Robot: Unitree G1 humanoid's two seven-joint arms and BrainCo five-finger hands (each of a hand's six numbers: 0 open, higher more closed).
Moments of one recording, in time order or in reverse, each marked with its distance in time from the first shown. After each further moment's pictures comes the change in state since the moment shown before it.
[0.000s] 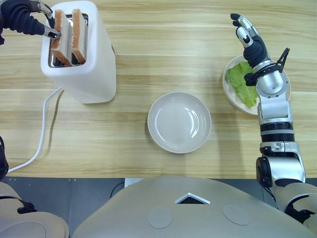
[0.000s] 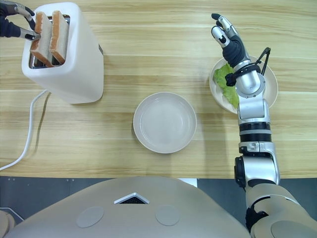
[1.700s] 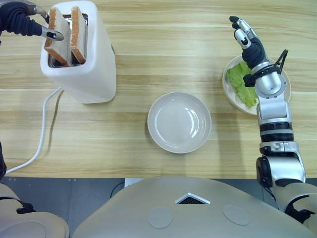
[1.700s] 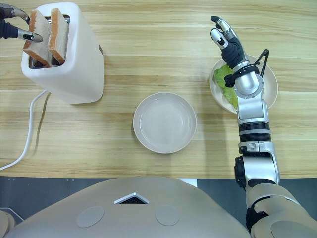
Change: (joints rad) left arm 0.003 0.020 -0.003 0.013 0.076 -0.021 -0.010; right arm -0.001 -0.003 0.012 0.024 -0.009 -0.006 -0.017
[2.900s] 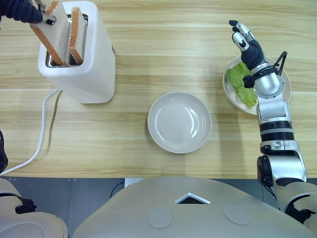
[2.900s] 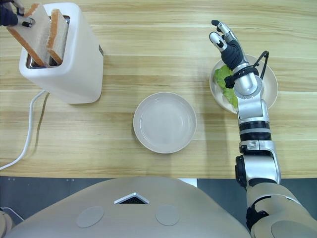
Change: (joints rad) left arm -0.112 -0.023 -0.017 0.018 0.016 -0.059 0.056; right arm -0.012 -0.009 0.010 0.064 -0.033 -0.023 -0.019
